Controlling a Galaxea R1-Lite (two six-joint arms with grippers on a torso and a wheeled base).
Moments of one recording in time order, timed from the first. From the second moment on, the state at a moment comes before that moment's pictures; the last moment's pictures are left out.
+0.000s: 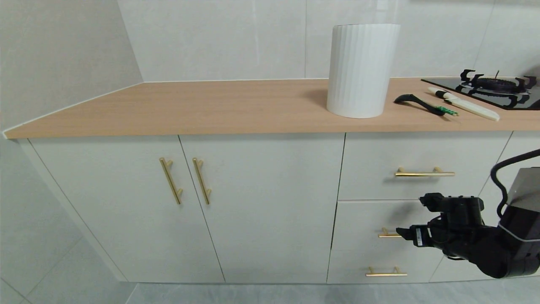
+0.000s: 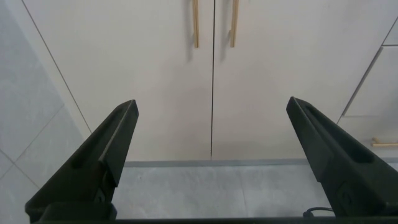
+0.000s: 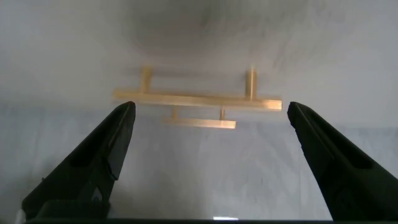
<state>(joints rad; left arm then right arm) 0.00 0.00 0.00 0.00 -0.02 0.00 0.01 2.26 -0.59 -1.03 -0.02 -0.02</state>
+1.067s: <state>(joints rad) 0.00 0.00 0.00 0.01 -0.02 0.00 -0.02 2.42 -0.68 -1.15 -0.05 -0.02</state>
